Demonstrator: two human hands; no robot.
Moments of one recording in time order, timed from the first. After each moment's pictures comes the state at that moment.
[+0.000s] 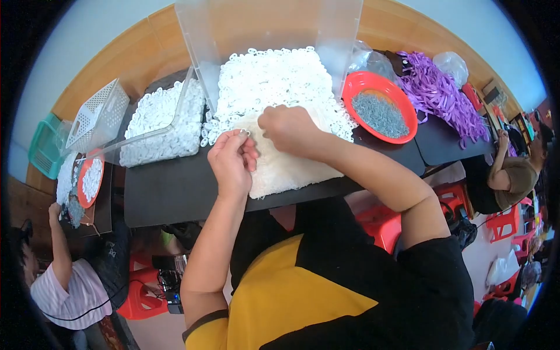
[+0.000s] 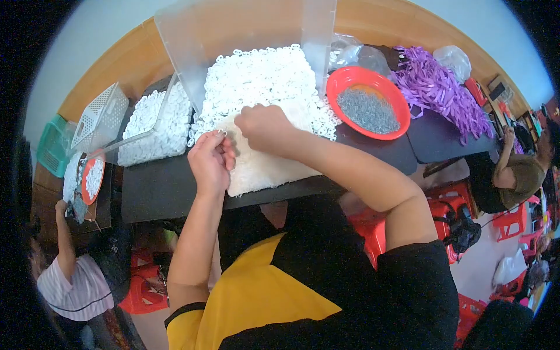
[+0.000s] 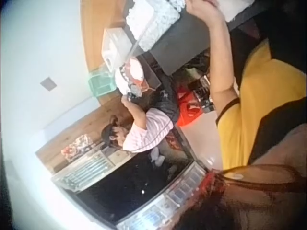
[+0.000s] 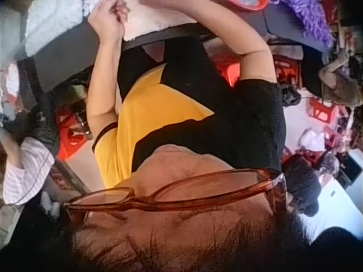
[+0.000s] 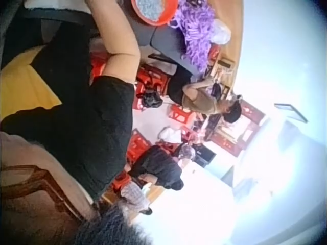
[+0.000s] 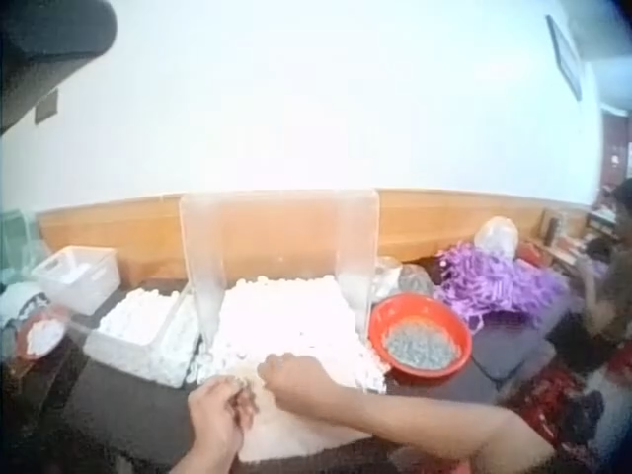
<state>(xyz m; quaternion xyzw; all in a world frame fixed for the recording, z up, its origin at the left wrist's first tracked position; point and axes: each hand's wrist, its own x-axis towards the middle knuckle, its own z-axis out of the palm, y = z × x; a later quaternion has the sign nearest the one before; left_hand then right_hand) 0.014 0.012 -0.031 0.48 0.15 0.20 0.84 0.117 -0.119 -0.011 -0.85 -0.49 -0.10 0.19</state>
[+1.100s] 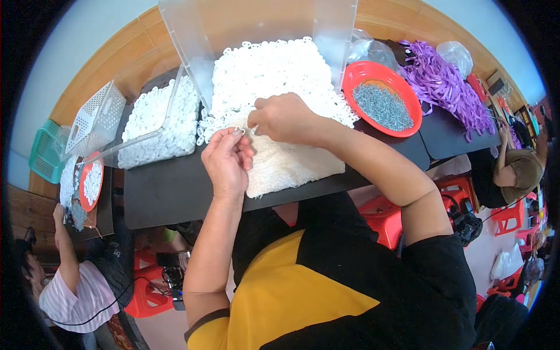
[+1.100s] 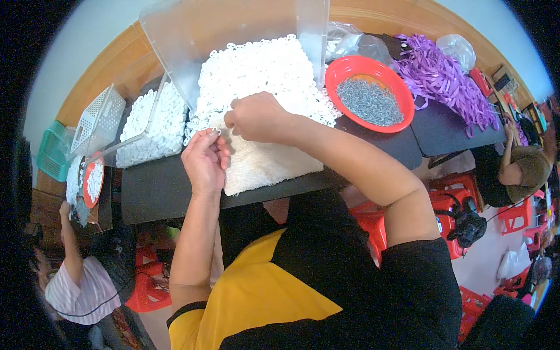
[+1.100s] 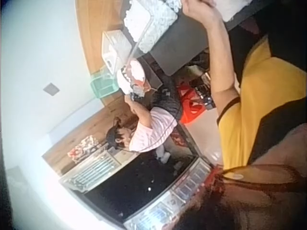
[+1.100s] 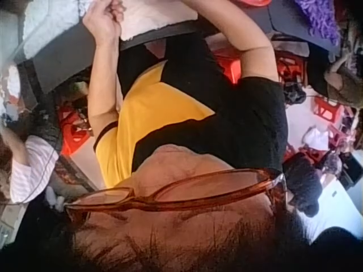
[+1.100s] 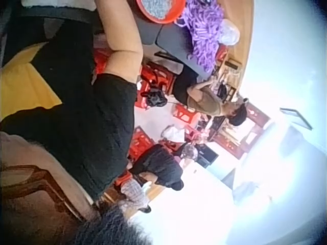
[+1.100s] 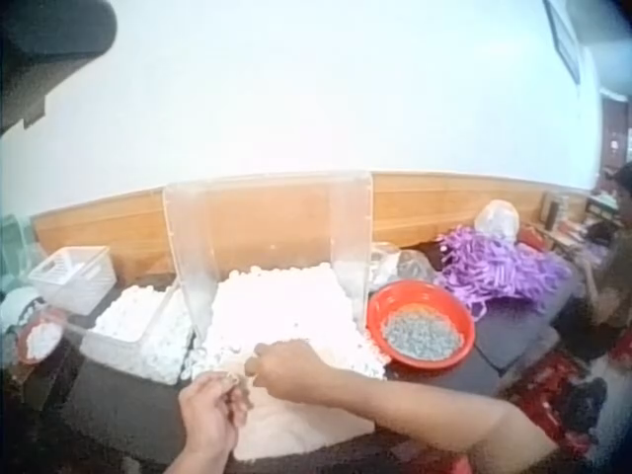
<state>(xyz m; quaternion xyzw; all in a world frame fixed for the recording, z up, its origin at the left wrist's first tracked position) 0.014 0.011 -0.029 0.48 0.15 0.20 0.84 0.130 -0.118 -0.006 -0.80 -0.56 -0.08 0.20</state>
